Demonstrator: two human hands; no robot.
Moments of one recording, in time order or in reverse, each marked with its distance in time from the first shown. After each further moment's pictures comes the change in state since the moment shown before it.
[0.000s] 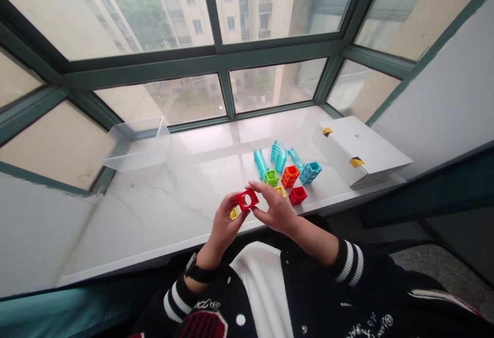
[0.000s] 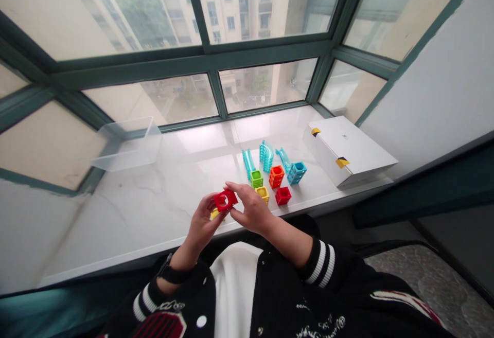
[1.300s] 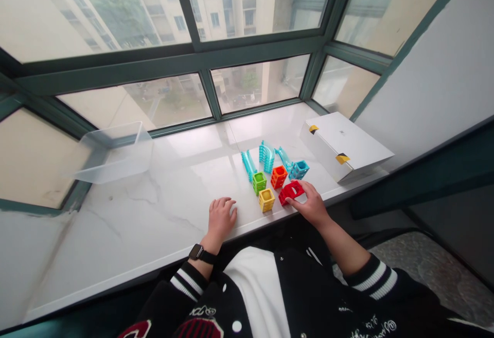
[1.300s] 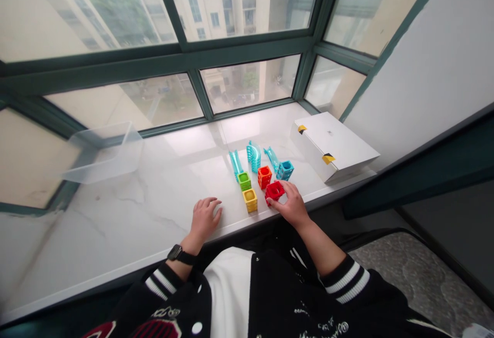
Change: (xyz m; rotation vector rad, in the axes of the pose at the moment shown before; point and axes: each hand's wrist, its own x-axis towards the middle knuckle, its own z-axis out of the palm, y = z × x) left_hand 0.024 -0.102 0.003 0.967 -0.133 0.147; right_hand -0.085 0.094 -0.101 -0.324 0.261 0.437
